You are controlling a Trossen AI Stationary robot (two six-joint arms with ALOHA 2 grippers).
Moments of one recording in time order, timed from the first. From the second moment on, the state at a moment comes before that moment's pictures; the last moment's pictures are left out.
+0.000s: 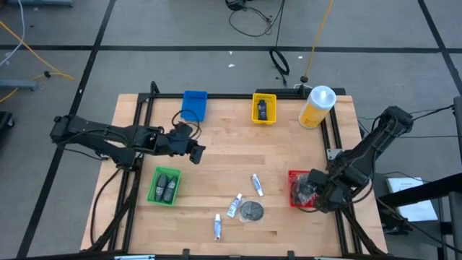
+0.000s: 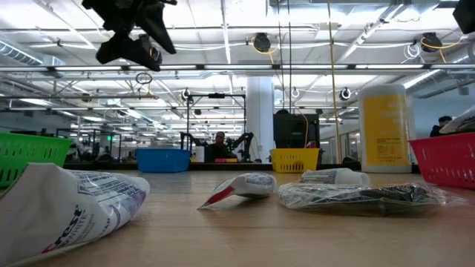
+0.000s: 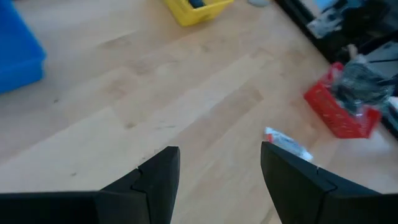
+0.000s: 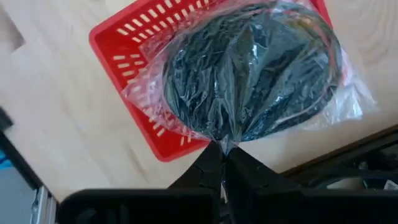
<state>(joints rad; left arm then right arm) -0.11 1.16 0.94 -0.56 -0.36 -0.92 0.82 1.13 0.88 -1.21 0.05 1.32</state>
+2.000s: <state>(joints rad) -0.36 1.86 1.39 -0.48 -0.15 -1.34 0.80 1.00 0.87 -1.10 0.37 1.24</state>
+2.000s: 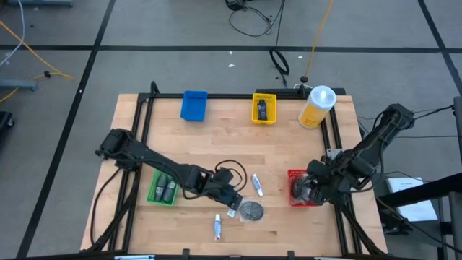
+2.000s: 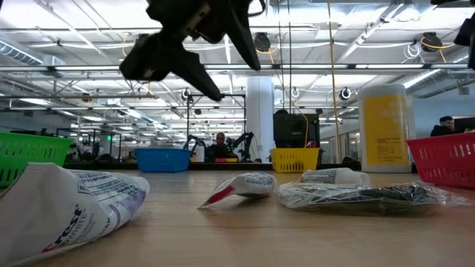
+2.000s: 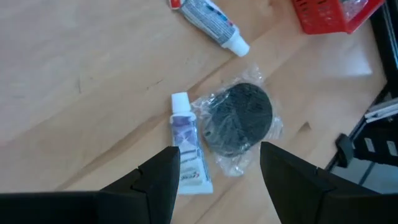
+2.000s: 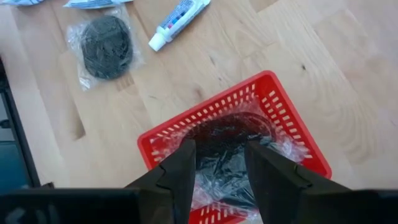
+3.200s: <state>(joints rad) -0.34 2.07 1.39 -0.68 -0.18 -1.36 0.80 1.00 0.87 -1.09 0.42 1.24</state>
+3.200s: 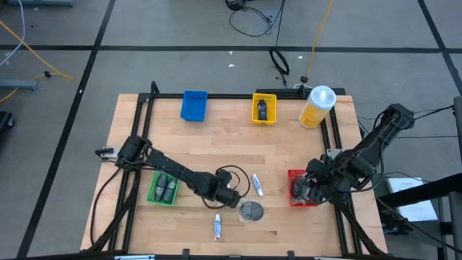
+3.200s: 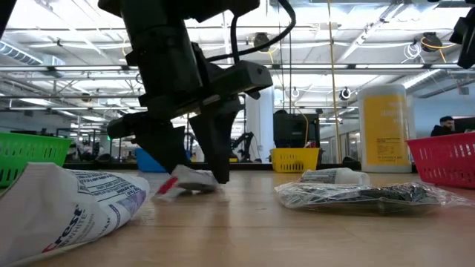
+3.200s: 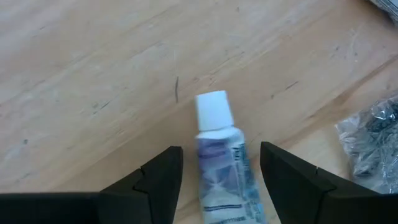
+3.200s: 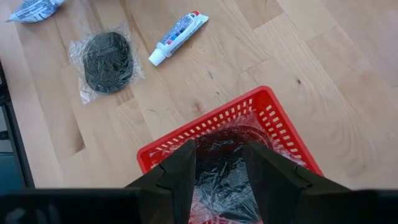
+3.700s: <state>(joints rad) -0.32 2.07 1.39 -0.69 -0.14 -1.31 0.80 1.00 0.87 -1.09 0.48 1.24</state>
